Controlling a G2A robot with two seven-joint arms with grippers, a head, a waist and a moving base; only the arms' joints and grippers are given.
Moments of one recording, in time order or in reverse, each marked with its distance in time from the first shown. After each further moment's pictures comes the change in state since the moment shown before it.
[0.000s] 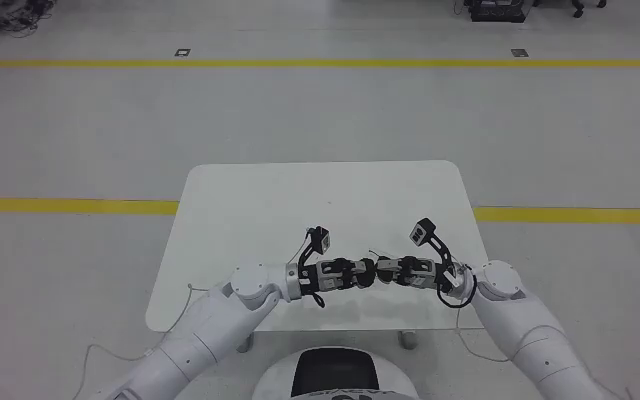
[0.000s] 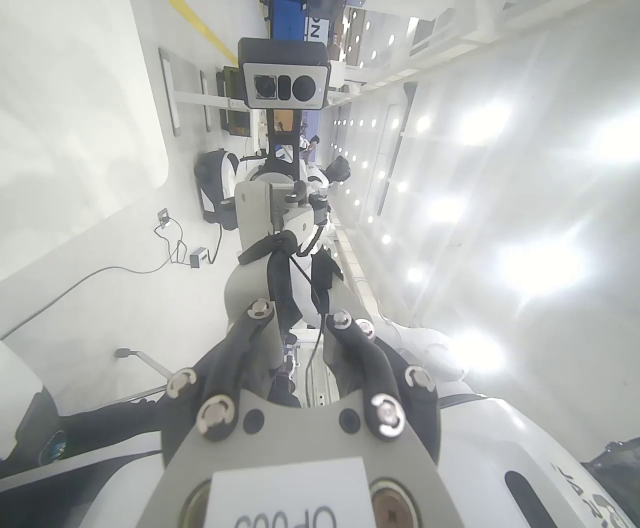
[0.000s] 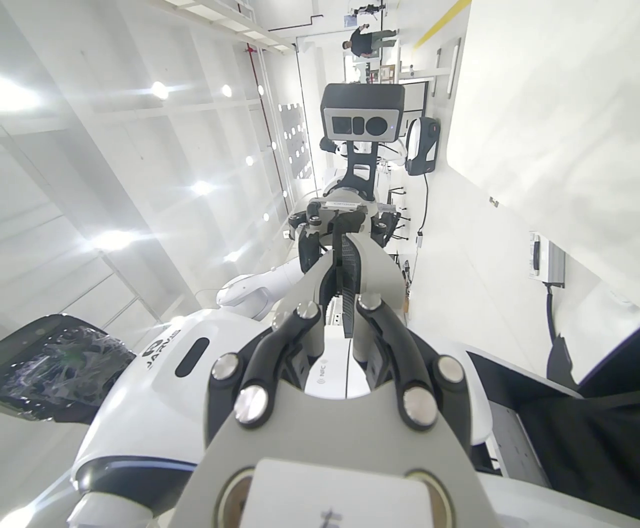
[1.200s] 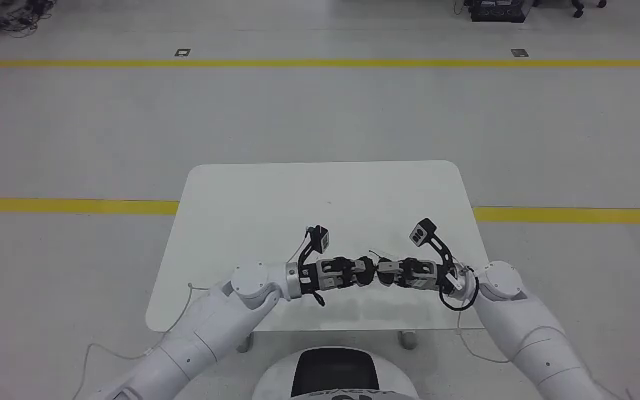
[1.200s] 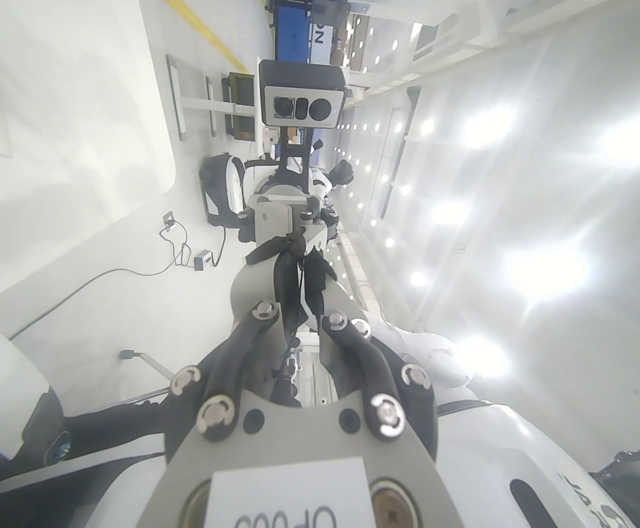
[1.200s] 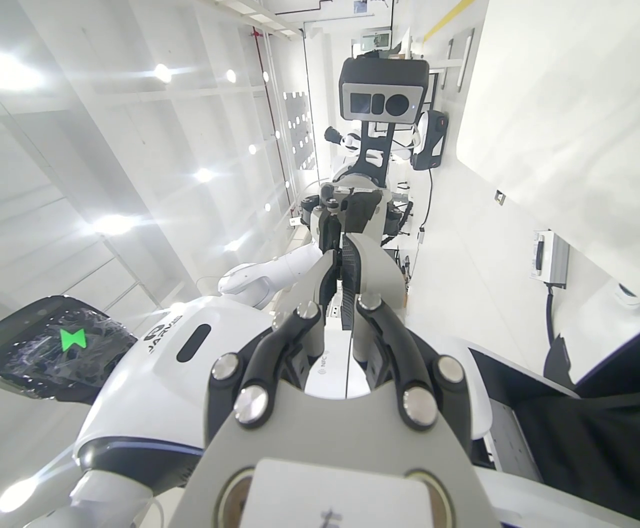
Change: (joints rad) left arm -0.007 -0.001 0.002 0.005 0.006 0.006 0.011; right arm -0.010 -0.002 0.014 -0.014 0.001 -0.019 0.032
